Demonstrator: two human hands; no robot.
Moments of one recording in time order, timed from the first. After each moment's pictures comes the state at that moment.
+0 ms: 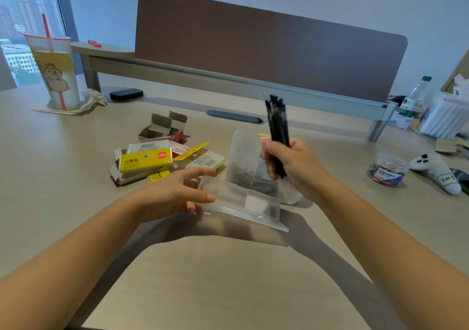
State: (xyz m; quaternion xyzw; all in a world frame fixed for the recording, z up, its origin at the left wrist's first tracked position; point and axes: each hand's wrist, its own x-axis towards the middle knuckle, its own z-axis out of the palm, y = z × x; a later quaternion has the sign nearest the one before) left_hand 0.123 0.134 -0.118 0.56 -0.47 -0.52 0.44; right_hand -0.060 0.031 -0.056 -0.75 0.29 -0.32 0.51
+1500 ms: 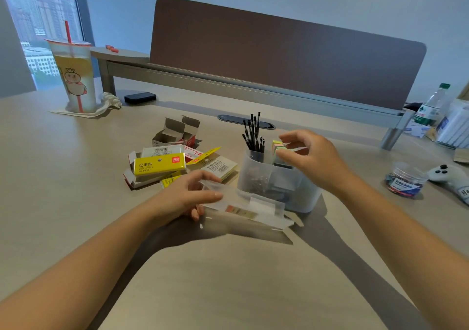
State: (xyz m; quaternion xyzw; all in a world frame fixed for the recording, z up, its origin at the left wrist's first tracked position) left_hand 0.123 0.143 -0.123 0.59 -0.48 -0.43 0.48; right_hand -0.063 0.006 -0.052 -0.88 0.29 -0.31 0.20
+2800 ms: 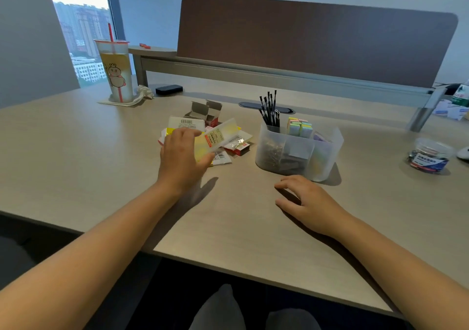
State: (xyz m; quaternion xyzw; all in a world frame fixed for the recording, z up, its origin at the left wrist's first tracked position) left_hand 0.116 0.168 -0.129 0.81 -0.43 0.13 0.37; right_hand -0.098 0.061 -0.139 -0.94 0.25 -0.14 0.15
